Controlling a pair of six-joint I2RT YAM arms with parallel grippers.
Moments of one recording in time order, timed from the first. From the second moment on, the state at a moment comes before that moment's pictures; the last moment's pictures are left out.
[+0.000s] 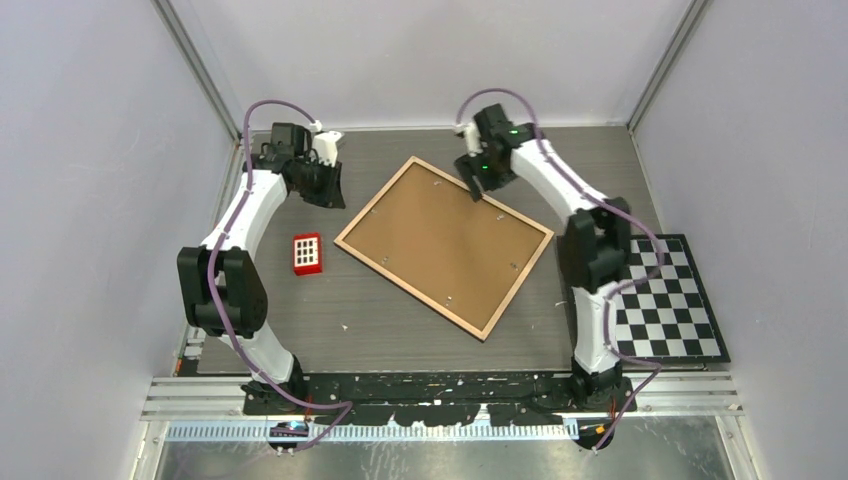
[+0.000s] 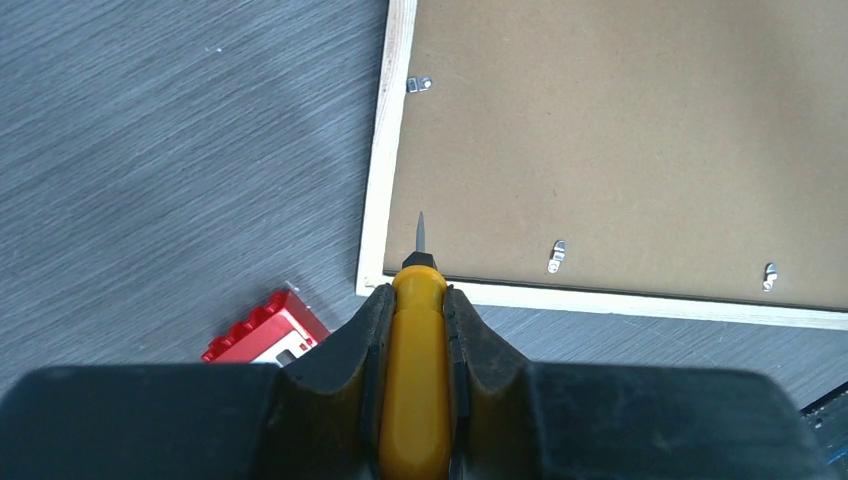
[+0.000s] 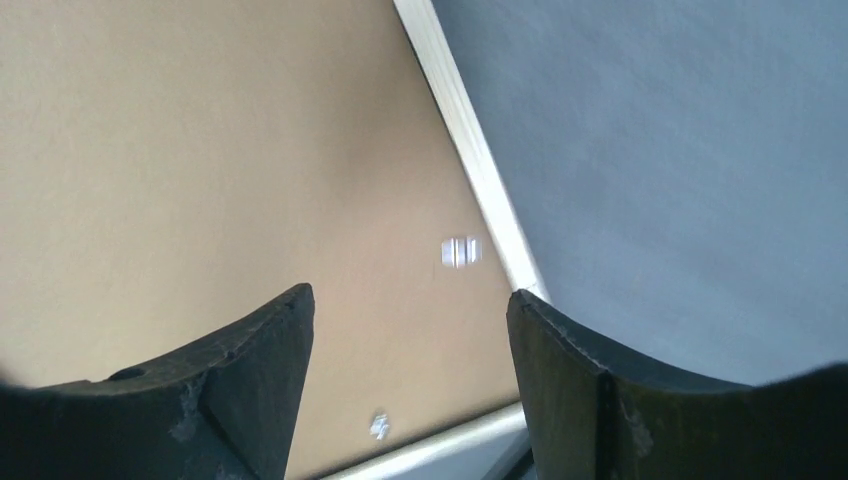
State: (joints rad) left arm -0.08 1.69 1.47 -0.75 0.39 0.23; right arm 0.42 2.18 2.03 -0.92 0.06 -0.27
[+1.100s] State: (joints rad) left arm -0.07 1.68 1.48 -0.74 0.41 0.18; right arm 0.14 1.83 1.22 -0.78 0.05 0.56
